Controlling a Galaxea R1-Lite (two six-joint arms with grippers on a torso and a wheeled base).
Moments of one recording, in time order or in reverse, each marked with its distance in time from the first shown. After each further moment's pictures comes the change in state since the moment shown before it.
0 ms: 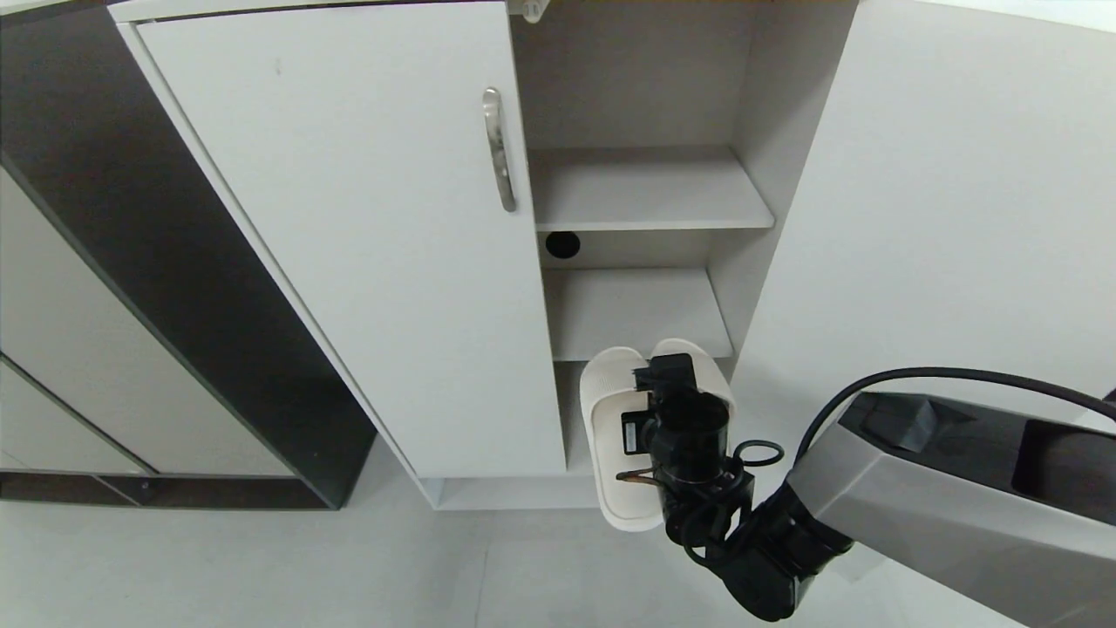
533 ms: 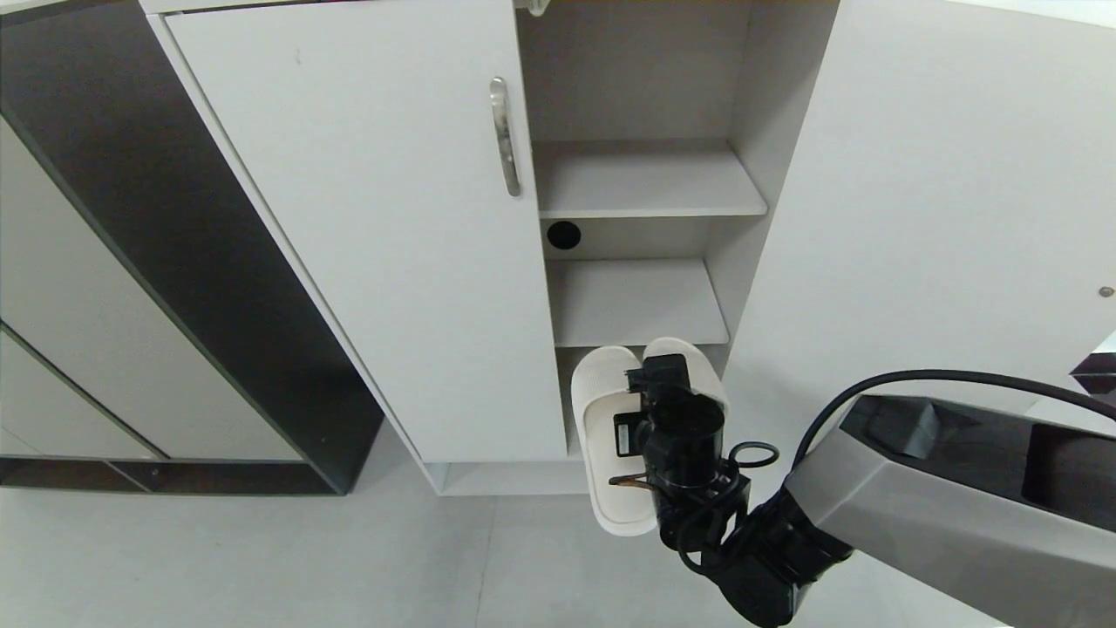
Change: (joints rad) left arm 0.000 0.000 0.000 0.001 0.000 0.000; right arm 0.022 -0.007 -0.001 0.000 0.000 0.000
